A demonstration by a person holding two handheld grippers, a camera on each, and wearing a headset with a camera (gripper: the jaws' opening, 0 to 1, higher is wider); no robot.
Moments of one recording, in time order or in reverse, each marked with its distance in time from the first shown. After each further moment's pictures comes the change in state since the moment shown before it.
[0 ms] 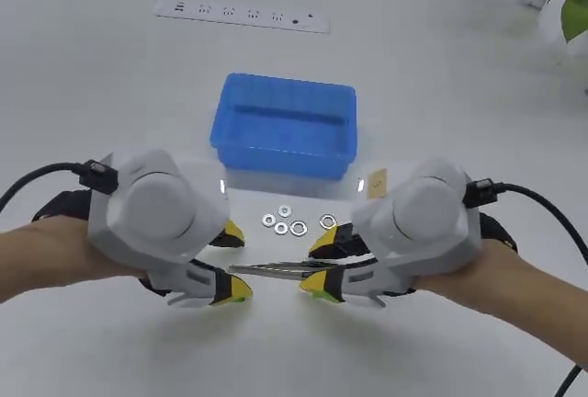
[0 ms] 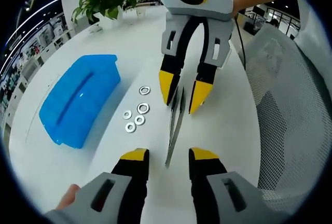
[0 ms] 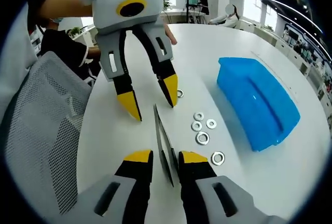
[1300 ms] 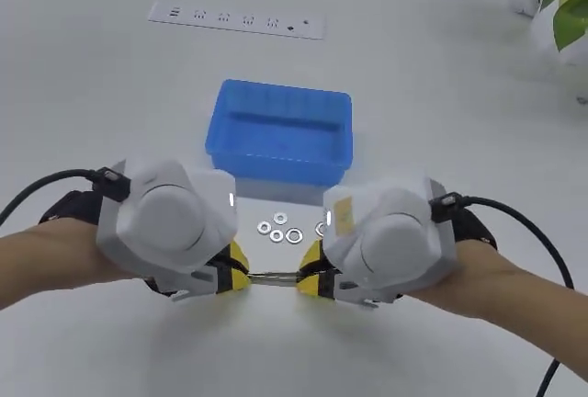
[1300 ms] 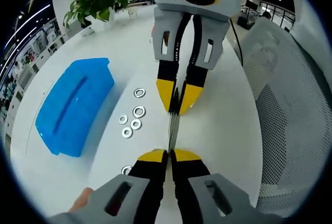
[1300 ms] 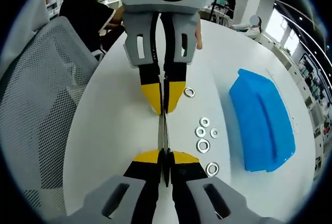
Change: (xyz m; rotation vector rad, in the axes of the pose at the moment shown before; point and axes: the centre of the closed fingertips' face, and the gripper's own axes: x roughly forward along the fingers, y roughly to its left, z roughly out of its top) left arm 0.004 -0.003 0.002 0.061 0.007 -0.029; right arm 0.004 0.001 -0.003 -0.248 0.095 0.000
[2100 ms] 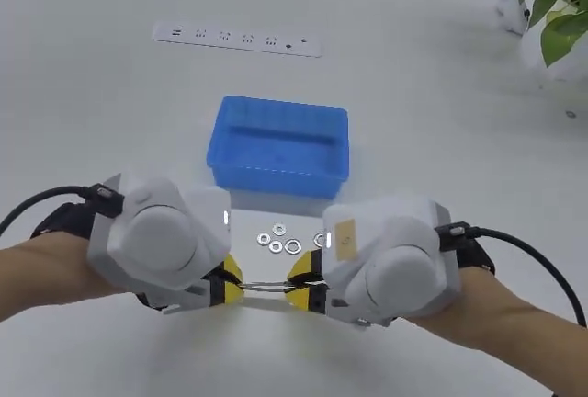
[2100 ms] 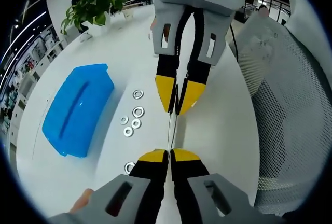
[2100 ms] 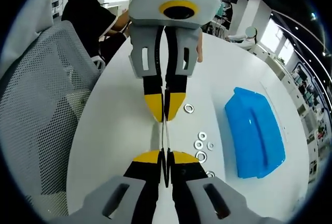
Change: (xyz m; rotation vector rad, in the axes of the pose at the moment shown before) left arm -0.018 -0.004 0.004 0.061 0.012 0.025; right arm -0.010 0.003 0.021 -0.035 -0.068 -0.067
